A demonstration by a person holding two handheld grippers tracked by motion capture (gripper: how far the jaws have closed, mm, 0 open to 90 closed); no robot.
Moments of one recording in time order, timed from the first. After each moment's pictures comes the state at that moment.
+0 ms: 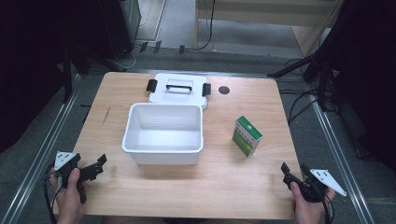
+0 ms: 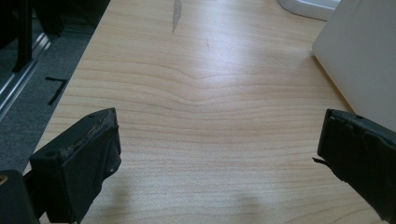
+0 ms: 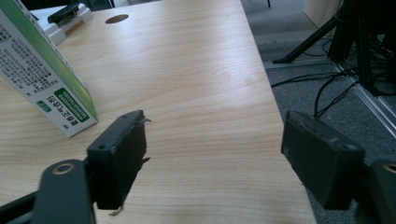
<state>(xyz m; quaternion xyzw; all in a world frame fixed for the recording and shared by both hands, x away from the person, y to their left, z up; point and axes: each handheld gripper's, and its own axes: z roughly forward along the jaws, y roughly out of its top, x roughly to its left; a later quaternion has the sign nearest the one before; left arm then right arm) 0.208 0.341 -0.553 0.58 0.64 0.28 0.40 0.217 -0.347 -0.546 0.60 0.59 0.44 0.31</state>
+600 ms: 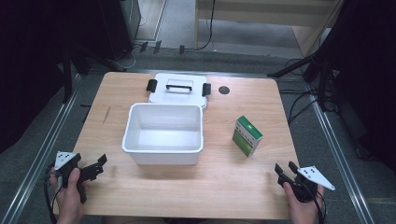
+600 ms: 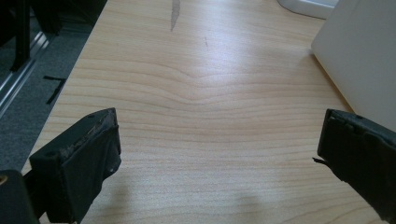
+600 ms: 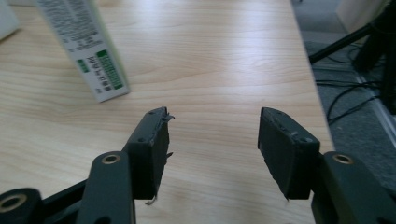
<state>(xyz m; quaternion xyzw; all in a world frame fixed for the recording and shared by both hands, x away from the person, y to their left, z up) 0.209 0.341 -0.553 0.59 0.64 0.28 0.41 0.220 -0.328 -0.545 0.54 0.66 0.42 0.30</state>
